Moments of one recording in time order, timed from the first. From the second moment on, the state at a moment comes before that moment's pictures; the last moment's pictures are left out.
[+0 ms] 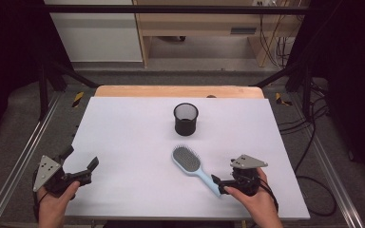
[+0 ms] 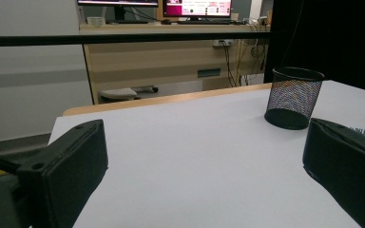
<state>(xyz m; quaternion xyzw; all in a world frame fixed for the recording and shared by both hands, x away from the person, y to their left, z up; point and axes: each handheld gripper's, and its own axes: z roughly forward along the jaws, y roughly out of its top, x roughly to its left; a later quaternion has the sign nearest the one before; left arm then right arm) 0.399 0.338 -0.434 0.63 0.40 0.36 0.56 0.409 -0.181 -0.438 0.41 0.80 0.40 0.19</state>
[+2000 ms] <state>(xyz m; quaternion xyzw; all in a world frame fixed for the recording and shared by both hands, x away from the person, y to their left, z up) 0.403 0.333 -0.435 0.63 0.40 0.36 0.56 0.446 -0.112 -0.466 0.39 0.87 0.28 0.12</state>
